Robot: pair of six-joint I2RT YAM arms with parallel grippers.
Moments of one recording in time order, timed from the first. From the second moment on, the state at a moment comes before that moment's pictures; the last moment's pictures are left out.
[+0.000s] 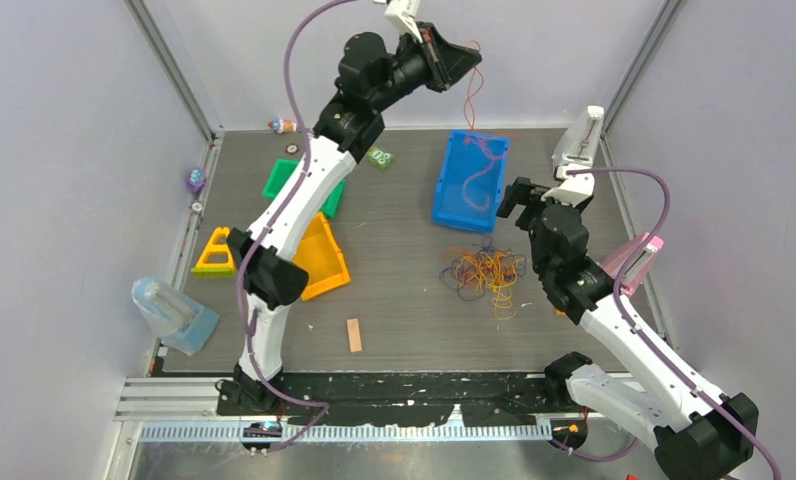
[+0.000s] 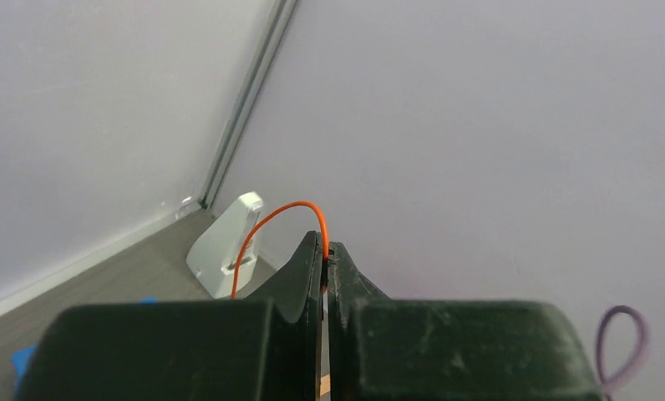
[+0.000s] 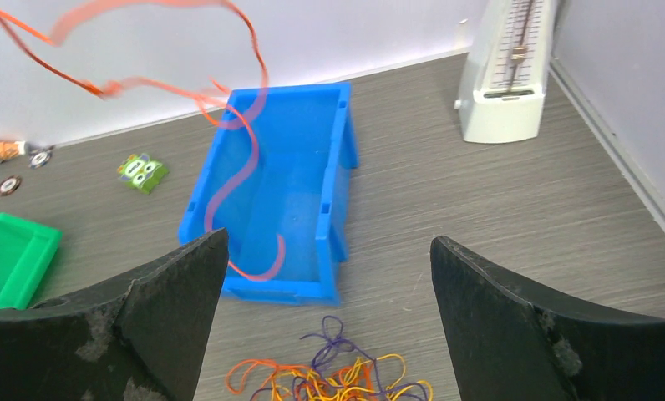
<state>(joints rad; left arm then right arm) -0.62 2.06 2.43 -0.09 0.37 -0.58 0.47 0.88 0.74 0.02 0.57 0.26</state>
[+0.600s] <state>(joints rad) -0.61 2.22 2.32 -0.09 0.22 -0.52 0.35 0.84 0.68 0.04 0.61 0.35</state>
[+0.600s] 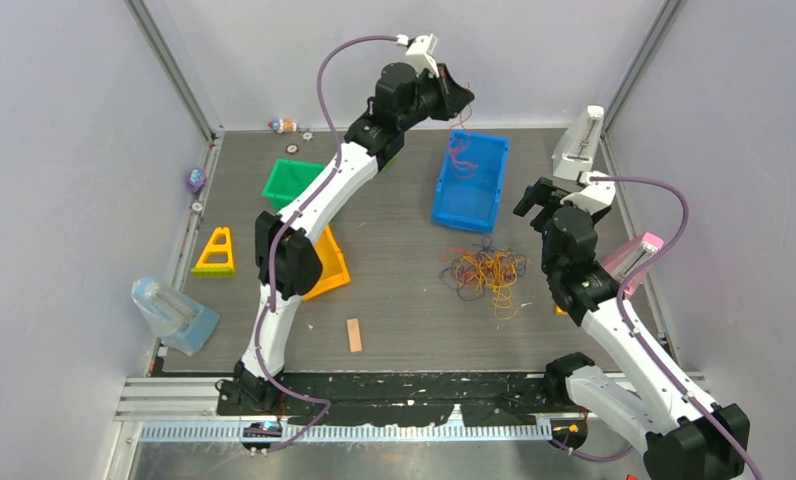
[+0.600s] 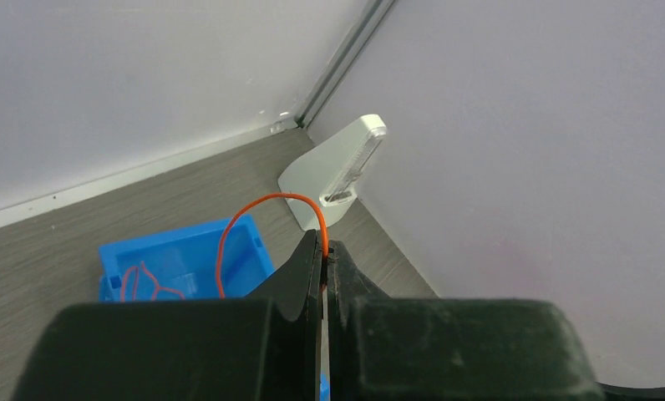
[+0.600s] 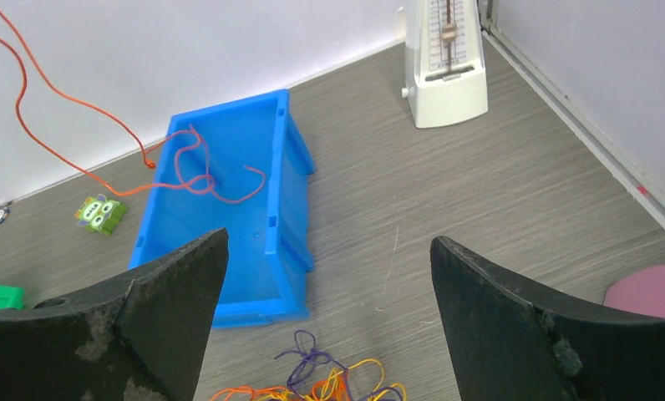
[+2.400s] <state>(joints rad) -0.75 1.32 0.80 -0.12 0.14 -0.35 0.51 1.11 0.64 -0.25 -0.21 0.62</state>
